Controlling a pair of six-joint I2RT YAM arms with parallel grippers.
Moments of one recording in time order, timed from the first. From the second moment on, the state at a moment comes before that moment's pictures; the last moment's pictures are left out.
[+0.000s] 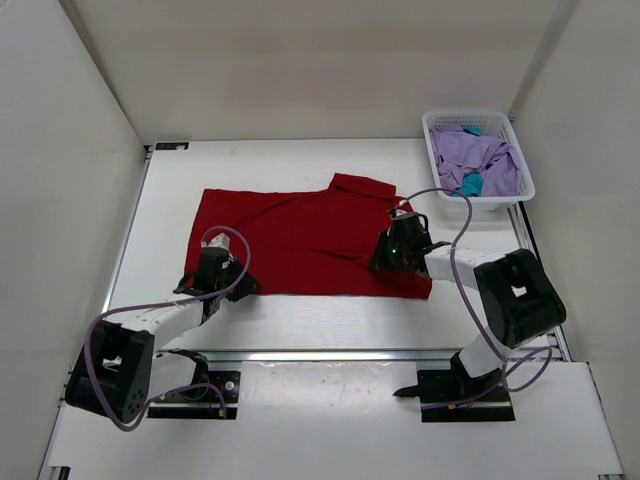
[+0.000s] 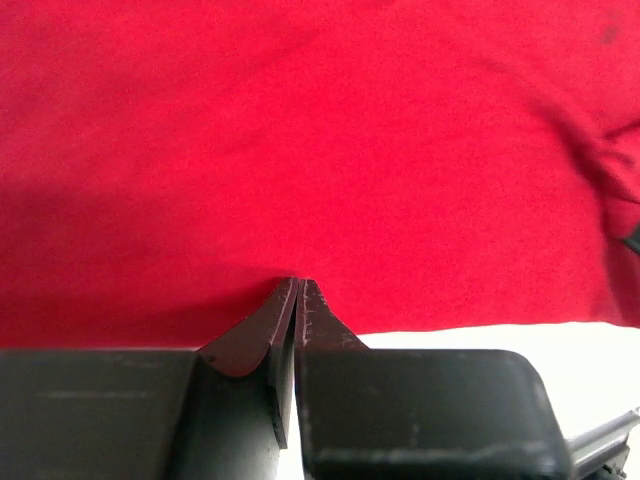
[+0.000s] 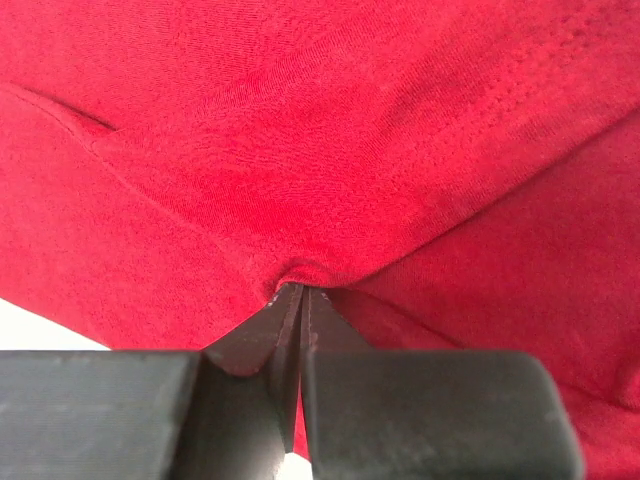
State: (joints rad) left arm -0.31 1.19 0.36 0.07 0.11 -0.73; right arm 0.40 1.59 0.71 0.04 -0.21 0.52
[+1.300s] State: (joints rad) left arm -0.36 1.21 0.36 0.14 0.13 -0.79; right arm 0.43 1.76 1.07 -0.13 -0.11 0.41
